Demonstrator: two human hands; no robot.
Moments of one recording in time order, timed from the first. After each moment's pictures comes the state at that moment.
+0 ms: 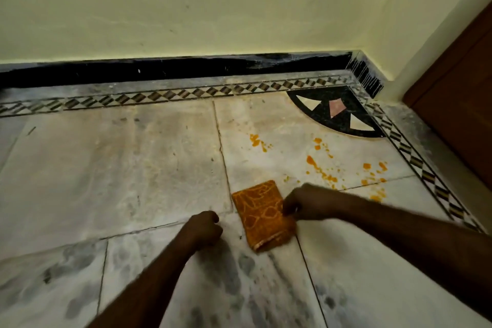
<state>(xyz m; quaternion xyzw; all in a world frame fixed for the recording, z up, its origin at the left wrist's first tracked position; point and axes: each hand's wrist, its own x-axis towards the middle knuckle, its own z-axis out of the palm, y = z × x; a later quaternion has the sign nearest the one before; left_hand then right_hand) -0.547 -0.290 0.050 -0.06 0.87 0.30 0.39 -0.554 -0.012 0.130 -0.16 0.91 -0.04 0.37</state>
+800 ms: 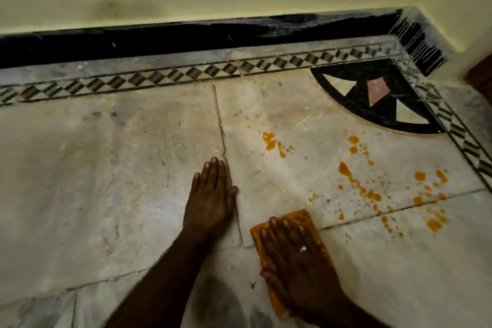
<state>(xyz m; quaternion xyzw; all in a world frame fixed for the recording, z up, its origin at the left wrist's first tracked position) -0.666 -0.264 -0.048 0.13 0.98 0.14 0.10 -0.510 -0.053 -0.041 -0.16 0.99 -0.01 0.03</state>
